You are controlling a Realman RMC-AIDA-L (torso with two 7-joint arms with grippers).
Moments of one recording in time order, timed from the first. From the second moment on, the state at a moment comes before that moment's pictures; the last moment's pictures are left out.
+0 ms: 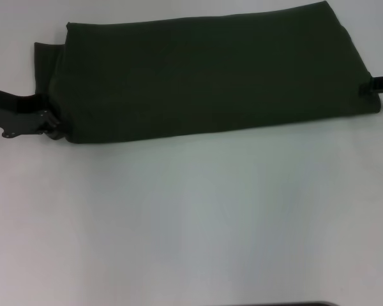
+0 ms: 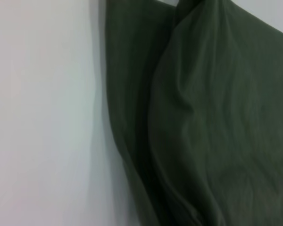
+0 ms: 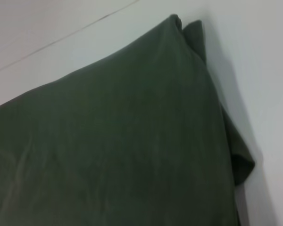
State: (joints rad) left arm -0.74 -1.98 0.59 0.65 2.65 1.43 -2.70; right arm 0.57 1.91 -0.56 -0.72 -2.49 -1.36 2.45
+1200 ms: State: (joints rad) left arm -0.74 -1.98 0.59 0.65 2.65 1.42 -2.70; right arm 0.60 1.92 -0.55 -0.67 -2.49 -1.31 2.45
